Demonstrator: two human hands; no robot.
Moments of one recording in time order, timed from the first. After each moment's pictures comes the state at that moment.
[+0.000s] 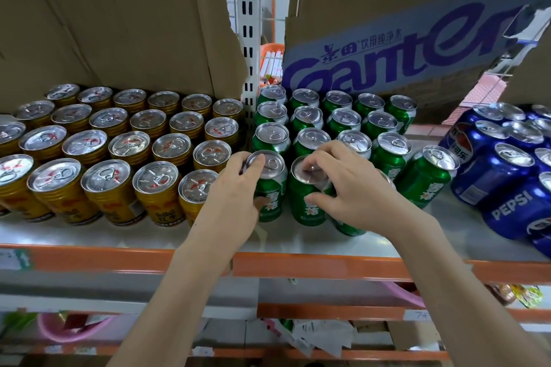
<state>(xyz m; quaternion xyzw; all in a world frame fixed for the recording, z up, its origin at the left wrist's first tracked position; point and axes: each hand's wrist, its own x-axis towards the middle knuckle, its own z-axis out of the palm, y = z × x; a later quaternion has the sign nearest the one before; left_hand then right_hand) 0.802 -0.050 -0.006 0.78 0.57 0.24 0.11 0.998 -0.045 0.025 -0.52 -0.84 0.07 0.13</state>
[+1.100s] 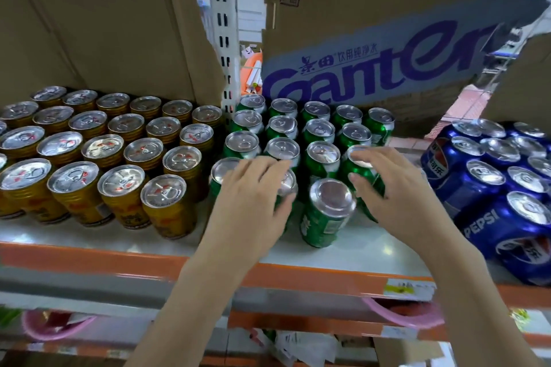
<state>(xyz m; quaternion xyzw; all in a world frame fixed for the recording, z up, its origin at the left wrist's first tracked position) 0.874 -0.066 0.013 0.79 0.51 0.33 -0.02 1.091 -0.056 0.031 -0.57 -0.77 0.01 0.28</state>
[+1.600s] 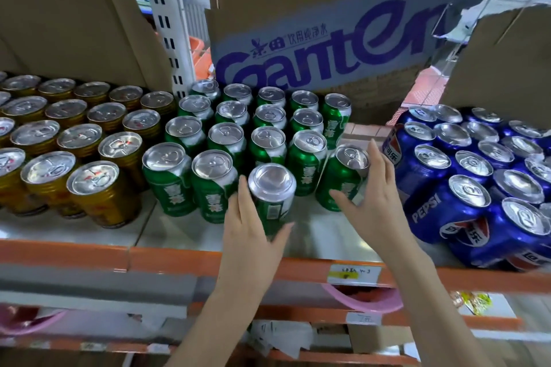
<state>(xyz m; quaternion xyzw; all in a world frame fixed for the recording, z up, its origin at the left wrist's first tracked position) 0.978 -0.101 -0.052 0.65 0.65 0.37 0.16 1.164 -0.064 -0.025 -0.64 -0.68 0.09 0.35</state>
